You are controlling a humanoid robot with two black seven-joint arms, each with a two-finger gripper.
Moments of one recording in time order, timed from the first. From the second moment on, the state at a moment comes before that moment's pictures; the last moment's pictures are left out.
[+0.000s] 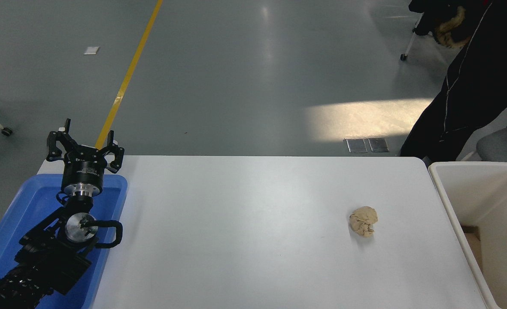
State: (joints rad) left arm -0.61 0.19 -0.97 -0.40 -0.12 -0.54 -0.56; right arm 0.51 -0.44 -0.83 0.08 0.42 0.00 -0.09
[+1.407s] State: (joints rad) left arm -0.61 0.19 -0.97 -0.40 -0.12 -0.54 -0.56; right arm 0.90 -0.60 -0.81 0.48 0.25 0.01 -0.09
